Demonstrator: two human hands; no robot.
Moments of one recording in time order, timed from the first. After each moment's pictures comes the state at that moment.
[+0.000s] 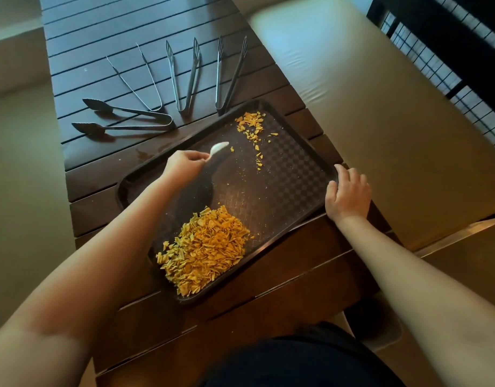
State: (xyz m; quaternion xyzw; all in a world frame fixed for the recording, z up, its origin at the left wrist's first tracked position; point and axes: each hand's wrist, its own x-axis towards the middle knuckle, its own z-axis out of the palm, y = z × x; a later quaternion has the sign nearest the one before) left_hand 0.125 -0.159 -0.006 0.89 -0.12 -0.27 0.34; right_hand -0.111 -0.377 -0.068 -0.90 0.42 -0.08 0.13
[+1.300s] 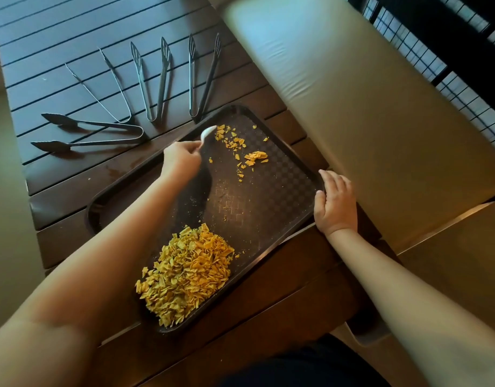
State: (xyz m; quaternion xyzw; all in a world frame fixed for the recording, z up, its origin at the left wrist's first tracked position) left_hand 0.141 -0.227 -0.018 0.91 -0.14 -0.20 0.34; right_hand -0.113 -0.385 -0.082 -0.89 0.38 -0.13 0.21
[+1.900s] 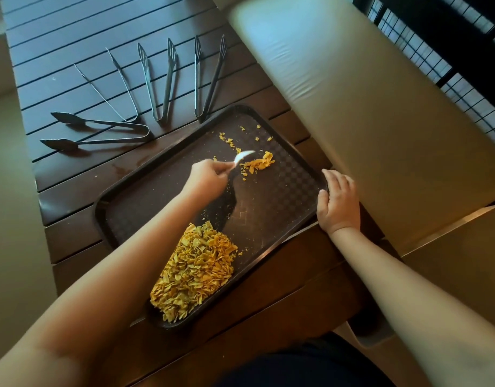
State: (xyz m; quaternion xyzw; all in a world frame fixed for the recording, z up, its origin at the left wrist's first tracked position) left_hand 0.093 -0.225 -0.017 0.89 -0.22 -0.27 0.31; right_hand -0.113 -0.385 -0.082 -0.89 0.38 -0.13 0.21
